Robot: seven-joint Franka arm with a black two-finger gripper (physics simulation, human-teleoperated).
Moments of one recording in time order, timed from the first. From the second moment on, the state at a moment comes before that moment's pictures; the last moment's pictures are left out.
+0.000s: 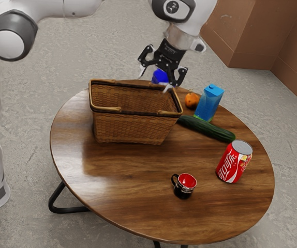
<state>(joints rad) -0.02 0.05 -0.02 -1.40 0.05 1.26 -0.95</state>
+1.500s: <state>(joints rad) 0.02 -0.43 0.04 -2.17 0.05 1.80 -1.34</state>
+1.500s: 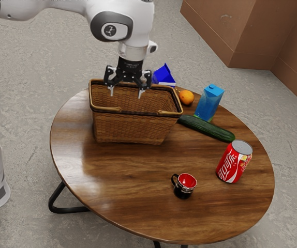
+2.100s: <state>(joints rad) 0.08 -0.40 0.01 -2.27 -0.04 1.92 -1.32</state>
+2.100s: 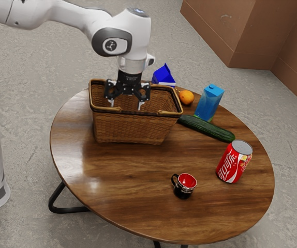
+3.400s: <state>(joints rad) 0.14 -0.36 -0.01 -2.36 -0.12 2.06 -1.30</state>
